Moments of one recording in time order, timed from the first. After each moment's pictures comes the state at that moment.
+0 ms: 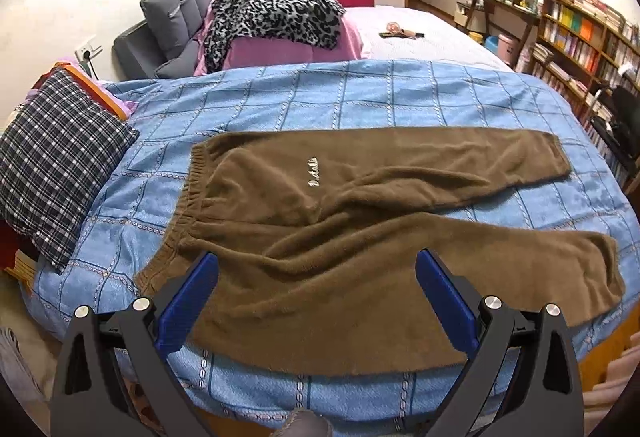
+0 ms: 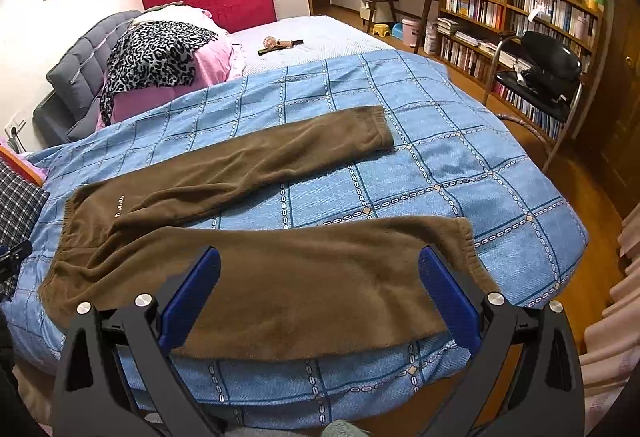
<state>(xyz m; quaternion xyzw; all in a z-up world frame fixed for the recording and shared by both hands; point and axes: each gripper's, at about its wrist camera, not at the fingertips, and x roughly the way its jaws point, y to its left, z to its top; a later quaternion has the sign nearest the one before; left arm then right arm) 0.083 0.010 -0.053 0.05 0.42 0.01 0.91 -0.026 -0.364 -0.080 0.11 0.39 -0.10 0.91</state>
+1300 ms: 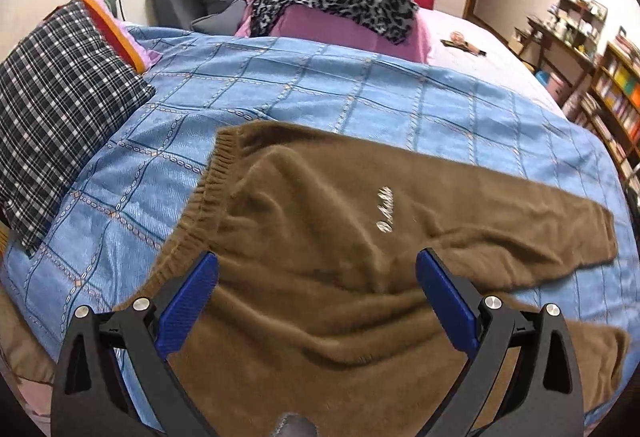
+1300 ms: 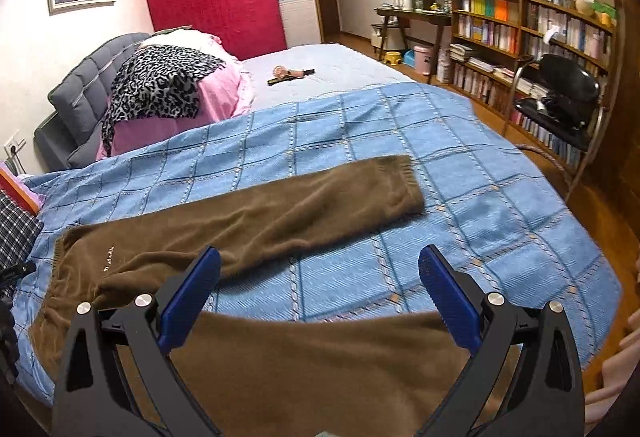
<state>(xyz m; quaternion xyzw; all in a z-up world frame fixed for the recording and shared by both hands) 0.215 0.113 -0.111 -0.04 0.45 0.08 0.89 0.089 -0.382 -0.098 0.10 0.33 -0.07 0.93</state>
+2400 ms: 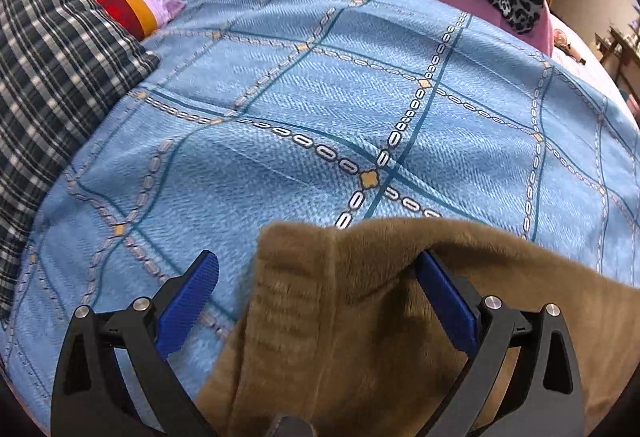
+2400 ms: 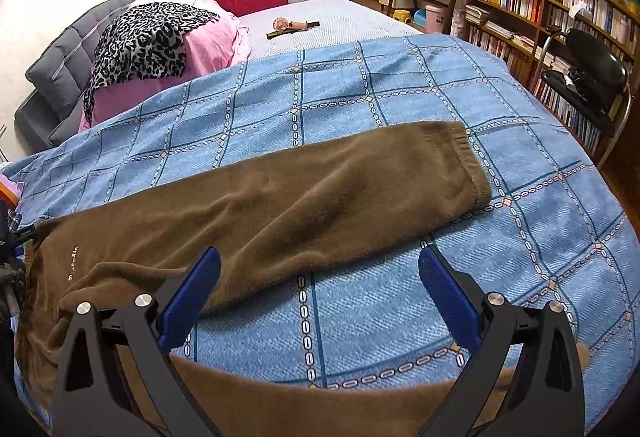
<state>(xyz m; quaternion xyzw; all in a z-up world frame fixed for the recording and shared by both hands) 0.427 0.264 -0.241 -0.06 0.51 0.19 0.84 0.220 -0.385 -0.181 0.11 0.41 -0.07 0.90</state>
